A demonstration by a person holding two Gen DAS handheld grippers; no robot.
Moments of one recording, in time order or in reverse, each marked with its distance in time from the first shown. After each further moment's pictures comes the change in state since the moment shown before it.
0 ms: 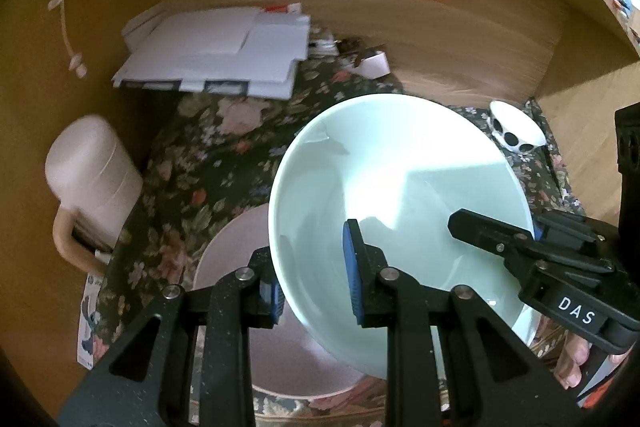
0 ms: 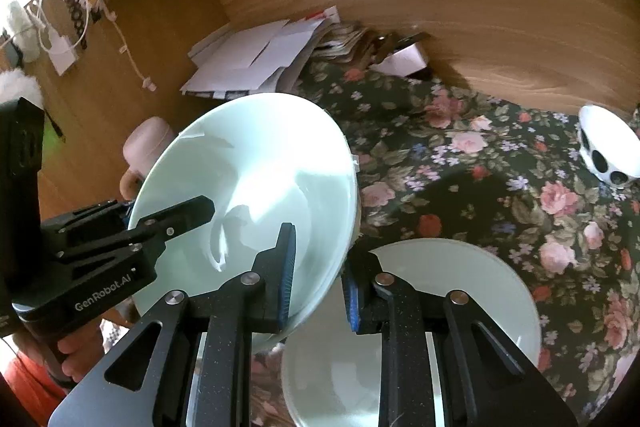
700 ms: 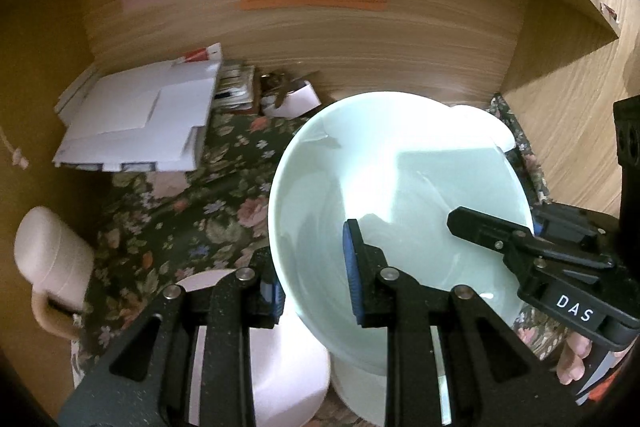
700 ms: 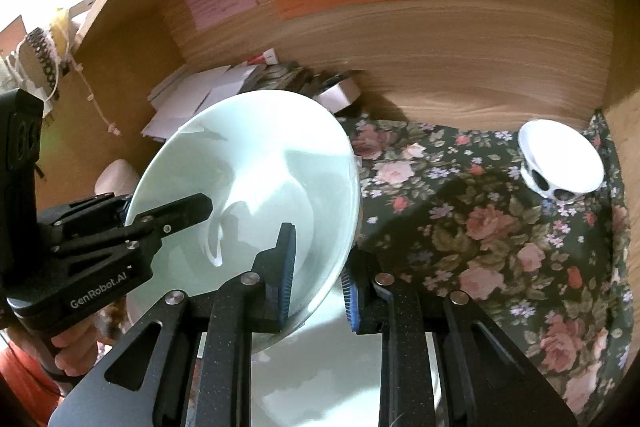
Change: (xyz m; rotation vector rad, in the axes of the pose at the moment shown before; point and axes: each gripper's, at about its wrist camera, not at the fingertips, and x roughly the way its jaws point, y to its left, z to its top) left arm 0.010 -0.072 0.045 0.131 -0.034 -0.058; right arm -0.040 -0.059 0.015 0.046 -0.074 -0.081
